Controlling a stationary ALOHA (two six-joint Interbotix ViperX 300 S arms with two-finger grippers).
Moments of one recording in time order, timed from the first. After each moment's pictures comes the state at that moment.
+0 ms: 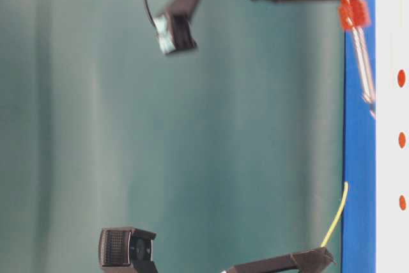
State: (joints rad) left arm 0.08 -0.30 0.78 0.00 0.31 -0.31; right arm -0.20 -0.21 0.73 0.00 0.57 0.11
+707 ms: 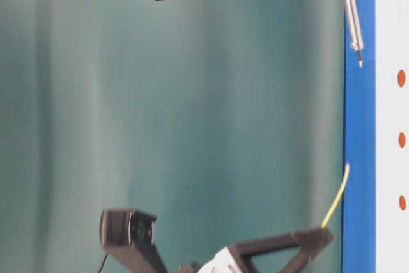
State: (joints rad) left arm 0.07 -0.21 0.71 0.00 0.28 -0.31; right arm -0.21 -0.37 0.85 -0.01 0.60 0.14
